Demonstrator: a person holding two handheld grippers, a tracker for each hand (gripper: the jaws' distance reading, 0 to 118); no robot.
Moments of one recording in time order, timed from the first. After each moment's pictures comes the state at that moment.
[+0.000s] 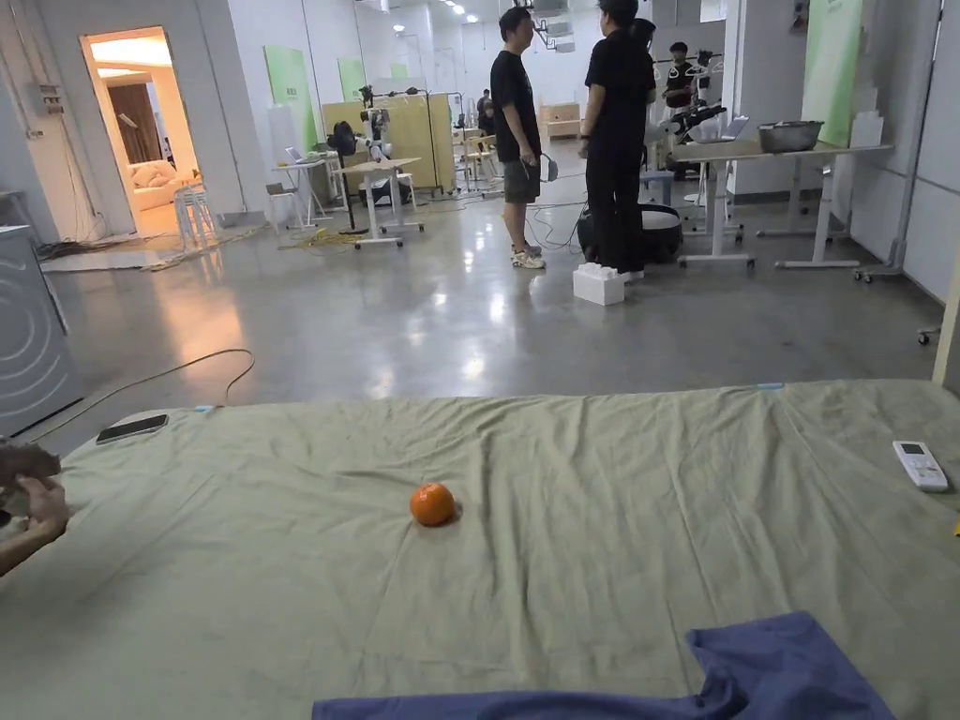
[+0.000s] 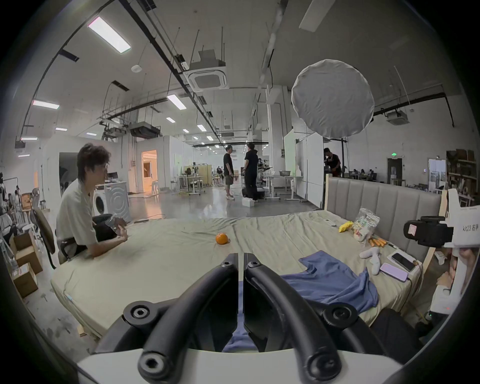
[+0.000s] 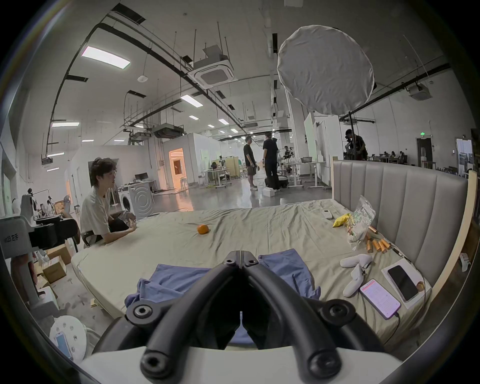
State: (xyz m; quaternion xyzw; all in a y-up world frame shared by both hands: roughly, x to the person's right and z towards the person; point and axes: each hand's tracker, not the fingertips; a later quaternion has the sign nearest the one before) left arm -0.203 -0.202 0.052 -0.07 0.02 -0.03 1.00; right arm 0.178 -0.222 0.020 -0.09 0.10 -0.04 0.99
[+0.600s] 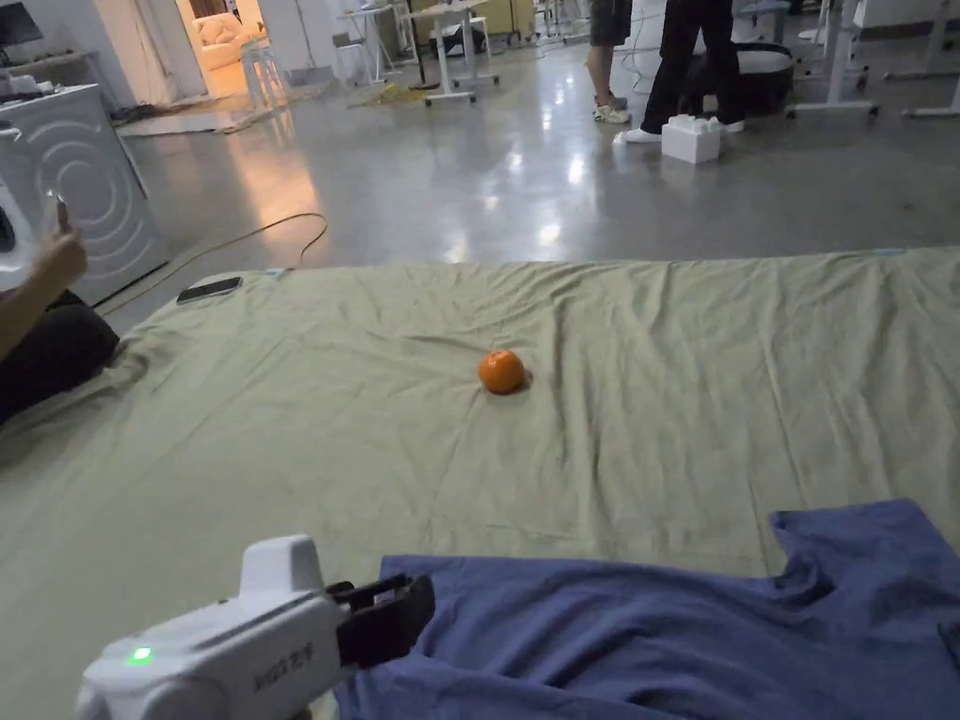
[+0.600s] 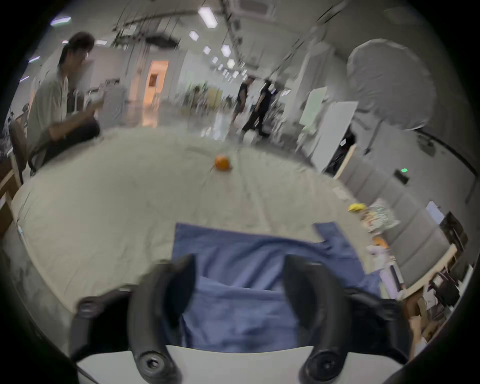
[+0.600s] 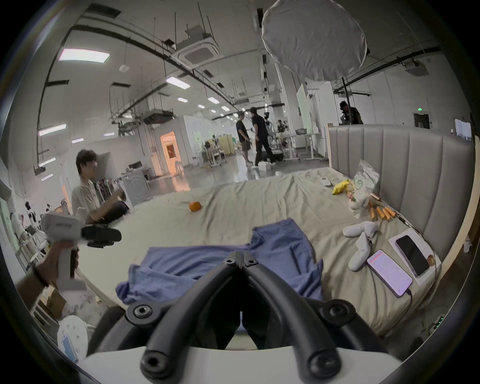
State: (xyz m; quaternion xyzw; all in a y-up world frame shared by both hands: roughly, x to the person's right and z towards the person) left arm -0.286 -0.301 -0.173 -0.34 0.02 0.15 0.93; right arm 0.198 -0.274 -0.028 -0.18 0.08 -0.06 0.98
